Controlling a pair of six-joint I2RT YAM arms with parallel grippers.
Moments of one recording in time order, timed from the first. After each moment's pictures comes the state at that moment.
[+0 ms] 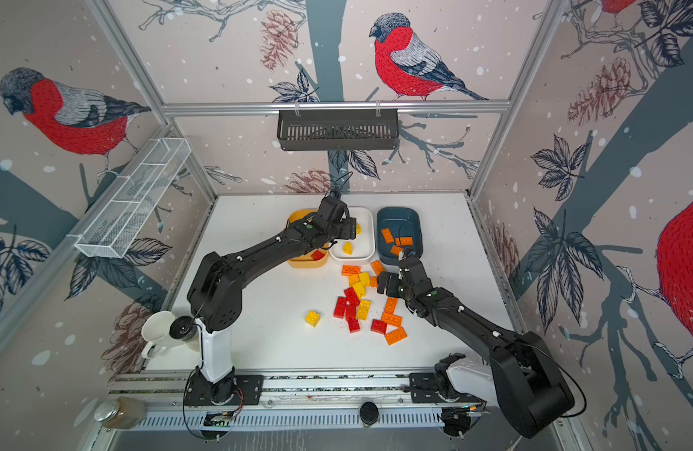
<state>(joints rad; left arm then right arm) -0.70 1.95 1.60 -0.35 -0.21 -0.44 0.49 1.20 0.51 -0.11 -0.02 0.52</state>
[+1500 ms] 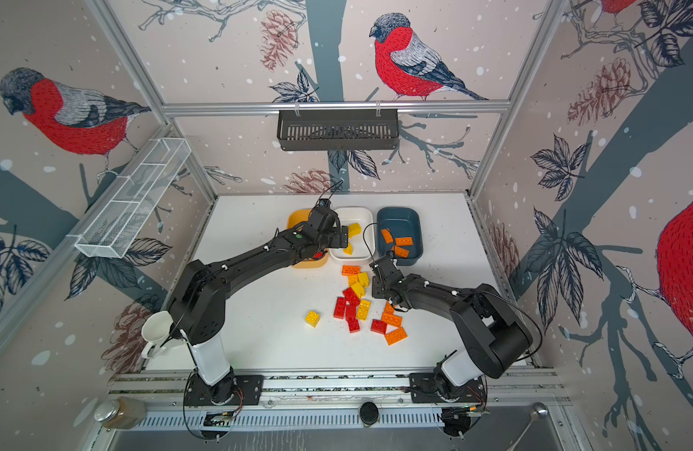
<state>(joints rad) -0.70 1.83 1.43 -0.33 -0.26 -0.45 0.62 1.48 0.67 -0.22 0.23 0.52</state>
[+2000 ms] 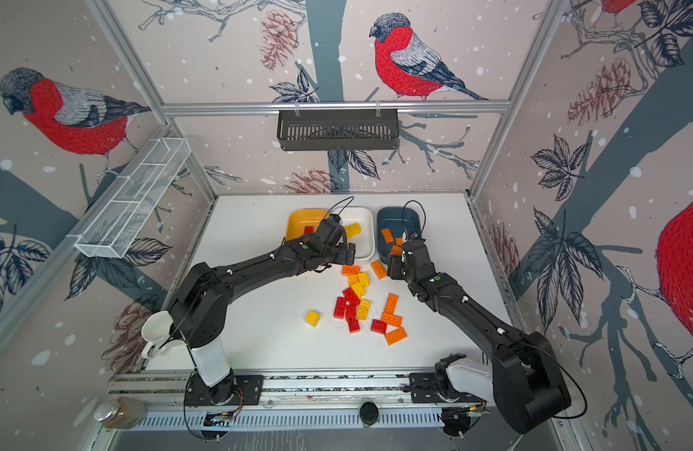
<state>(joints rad) -0.78 1.83 1.34 -0.36 -0.16 -0.48 0.38 1.22 0.70 -0.17 0.08 0.35</state>
